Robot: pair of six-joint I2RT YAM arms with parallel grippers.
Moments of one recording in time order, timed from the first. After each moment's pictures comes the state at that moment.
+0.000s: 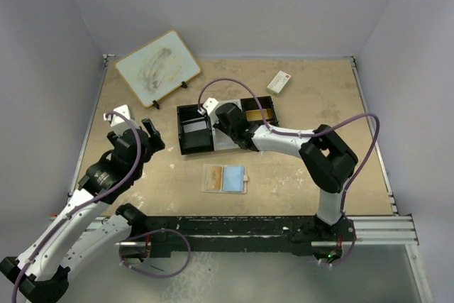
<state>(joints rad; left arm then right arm) -0.58 0.67 0.80 -0.68 -0.66 -0.64 0.83 1.85 1.18 -0.03 0.39 -0.33</state>
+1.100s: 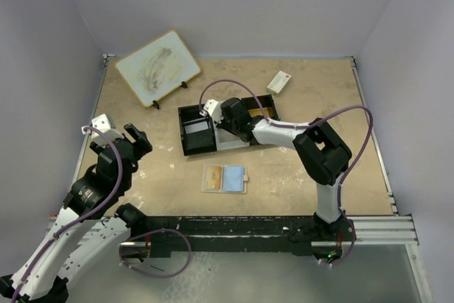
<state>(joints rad) -0.58 0.50 0.79 -0.73 -0.78 -0.65 0.75 1.95 1.23 -0.03 0.22 -0.54</state>
